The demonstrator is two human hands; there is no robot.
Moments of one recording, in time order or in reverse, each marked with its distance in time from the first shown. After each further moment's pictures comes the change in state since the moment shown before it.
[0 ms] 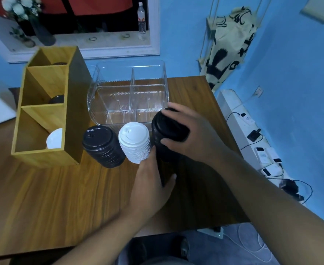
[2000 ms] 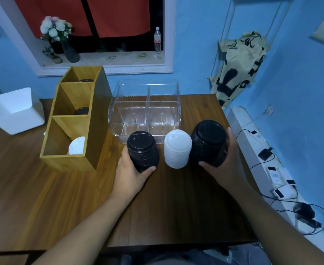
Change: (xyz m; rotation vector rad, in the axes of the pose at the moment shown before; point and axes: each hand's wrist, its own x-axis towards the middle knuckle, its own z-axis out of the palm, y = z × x) left_hand 0.037 -0.055 -0.059 -0.060 0.209 -0.139; right_hand -0.056 0.091 0.030 0.123 0.345 0.267
